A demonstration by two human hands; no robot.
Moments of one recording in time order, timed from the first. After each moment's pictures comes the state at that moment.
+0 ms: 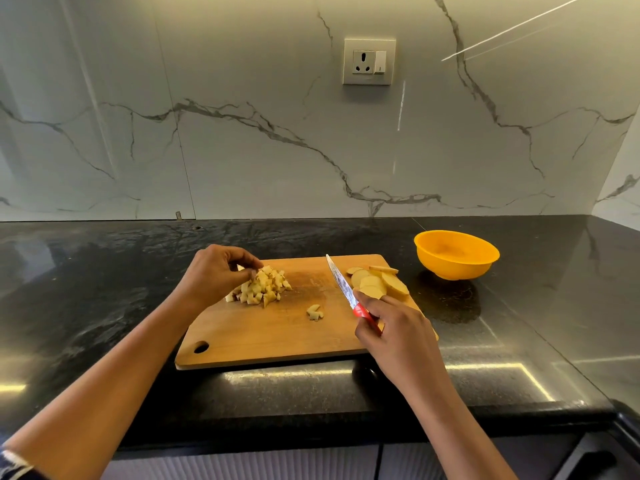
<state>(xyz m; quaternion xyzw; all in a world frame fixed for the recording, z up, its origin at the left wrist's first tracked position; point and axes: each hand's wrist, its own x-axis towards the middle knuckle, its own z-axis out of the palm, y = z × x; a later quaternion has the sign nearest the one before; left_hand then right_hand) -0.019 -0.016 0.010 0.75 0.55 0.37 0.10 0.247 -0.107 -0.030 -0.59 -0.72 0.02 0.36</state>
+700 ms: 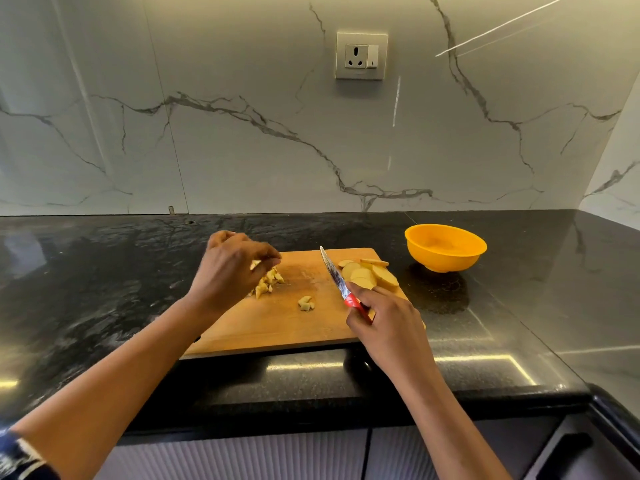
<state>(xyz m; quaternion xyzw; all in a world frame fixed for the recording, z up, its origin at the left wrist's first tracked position) 0.009 -0.021 0.002 0.82 0.45 0.32 -0.16 0.249 -0.110 -0.028 -0.59 -0.71 0.03 0.37</state>
